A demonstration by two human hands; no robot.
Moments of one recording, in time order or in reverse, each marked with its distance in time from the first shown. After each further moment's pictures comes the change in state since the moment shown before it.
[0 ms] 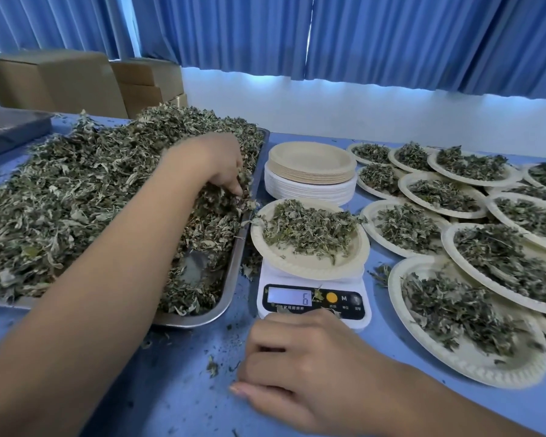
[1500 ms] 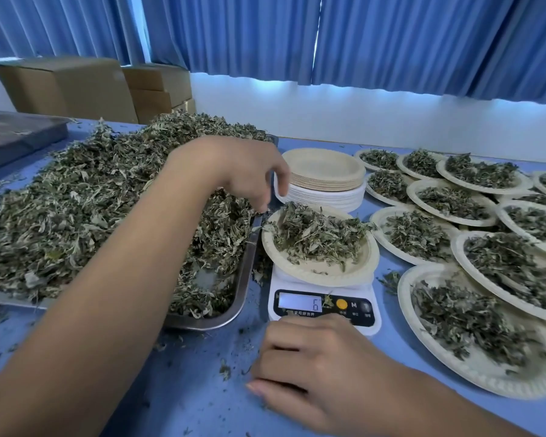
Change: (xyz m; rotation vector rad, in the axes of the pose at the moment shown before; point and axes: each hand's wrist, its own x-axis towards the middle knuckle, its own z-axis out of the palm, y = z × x) left_hand -0.031 0.012 -0.022 -0.111 -0.171 0.355; right_hand 0.001 0.002 -0.001 -0.028 -0.041 0.031
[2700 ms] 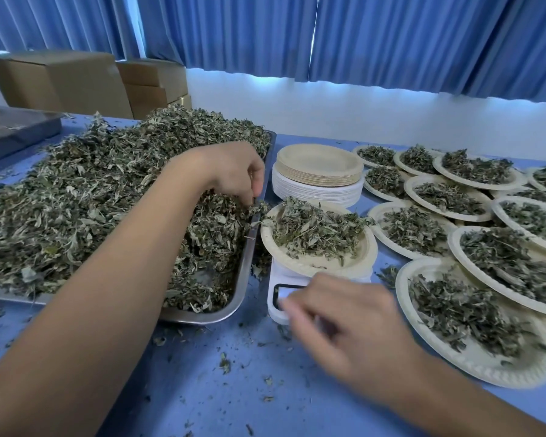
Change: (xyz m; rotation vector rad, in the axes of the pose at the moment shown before) left_hand 0.017 -0.034 0.020 -0.145 0.123 -0.085; right_hand -0.004 0.012 -0.008 -0.009 0.495 0.112
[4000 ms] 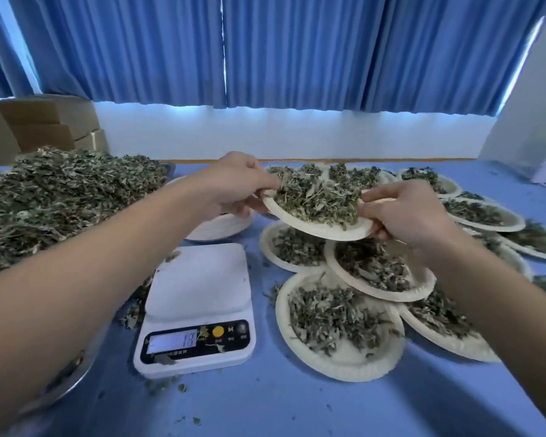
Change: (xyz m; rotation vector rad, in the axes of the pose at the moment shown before) left_hand 0.054 0.177 0.044 -0.787 0.052 0.076; right_hand 0.007 0.149 -0.189 0.129 0.365 1.133
